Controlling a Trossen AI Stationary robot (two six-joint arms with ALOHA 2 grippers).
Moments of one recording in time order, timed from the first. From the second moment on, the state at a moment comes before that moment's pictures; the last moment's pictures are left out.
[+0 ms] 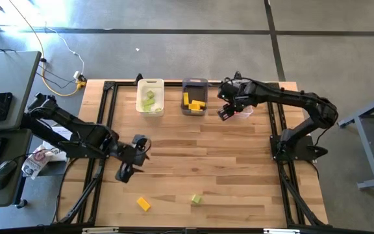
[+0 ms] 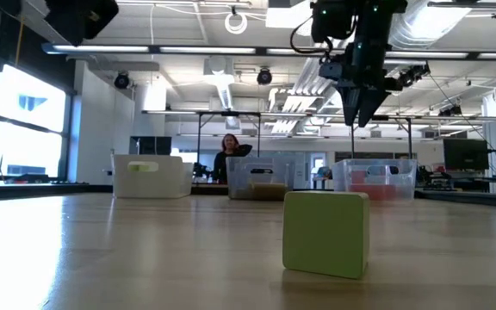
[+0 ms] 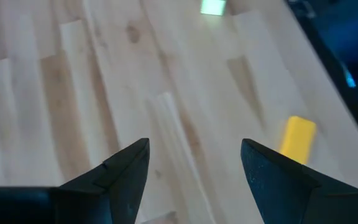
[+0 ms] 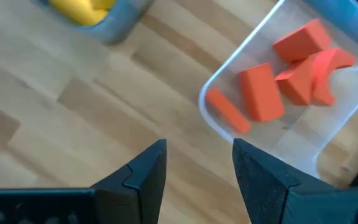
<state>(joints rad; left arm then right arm) -0.35 1.11 0.92 -0.76 -0.09 -0.09 -0.38 1.50 1.26 -1.08 0.20 0.56</state>
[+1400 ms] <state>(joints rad) -0.75 1.57 0.92 -0.41 -0.17 -0.36 -0.08 1.50 1.26 -1.08 0.24 0.76</state>
